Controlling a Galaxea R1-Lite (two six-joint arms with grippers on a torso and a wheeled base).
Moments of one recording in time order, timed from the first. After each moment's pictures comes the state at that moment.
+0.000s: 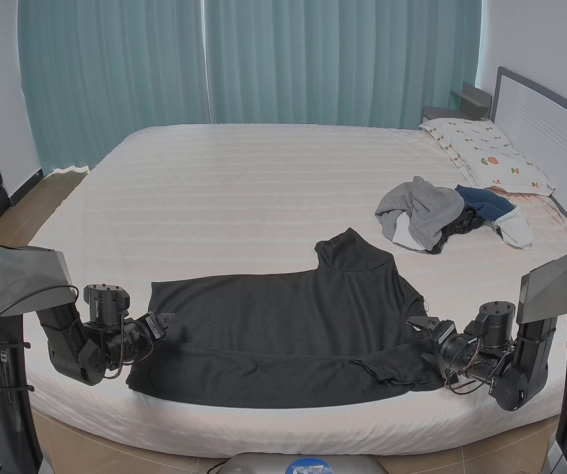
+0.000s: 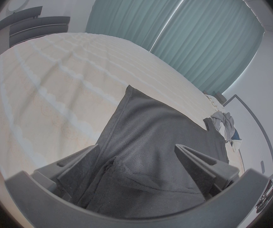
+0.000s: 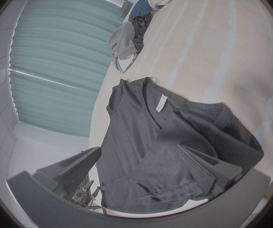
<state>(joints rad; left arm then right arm) -0.08 2.32 -0.60 -1.10 -0.03 -0.59 0.23 2.34 -0.32 -1.55 0.15 1.15</state>
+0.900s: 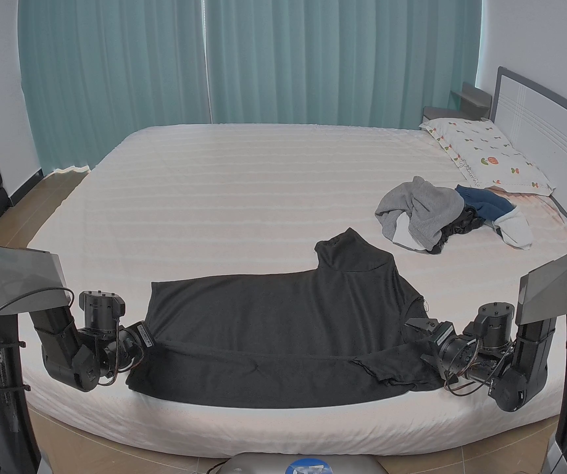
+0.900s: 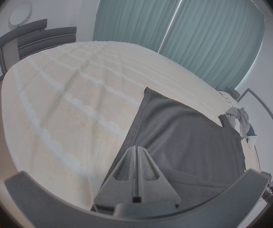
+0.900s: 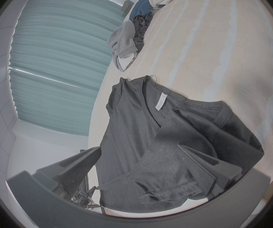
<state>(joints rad) -0.07 2.29 -0.53 -1.09 0.10 -0.53 0.24 2.34 -0.32 -1.55 0.15 1.14</state>
